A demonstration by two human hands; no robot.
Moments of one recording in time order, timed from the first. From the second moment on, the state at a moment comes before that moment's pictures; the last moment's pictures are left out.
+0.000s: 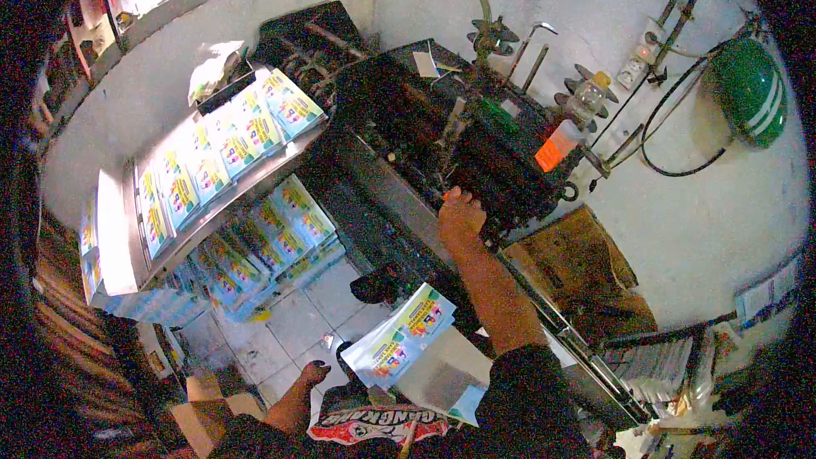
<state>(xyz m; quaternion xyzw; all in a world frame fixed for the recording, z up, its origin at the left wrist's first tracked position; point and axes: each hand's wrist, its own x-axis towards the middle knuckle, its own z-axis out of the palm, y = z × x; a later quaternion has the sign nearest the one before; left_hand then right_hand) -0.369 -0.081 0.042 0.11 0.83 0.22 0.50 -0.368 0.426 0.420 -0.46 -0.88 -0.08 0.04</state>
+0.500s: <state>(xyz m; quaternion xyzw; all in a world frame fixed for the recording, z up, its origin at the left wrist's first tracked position) -0.378 -0.086 -0.011 0.05 0.79 0.27 0.55 -0.368 0.430 0.413 -0.48 -0.88 -0.04 -0.01</state>
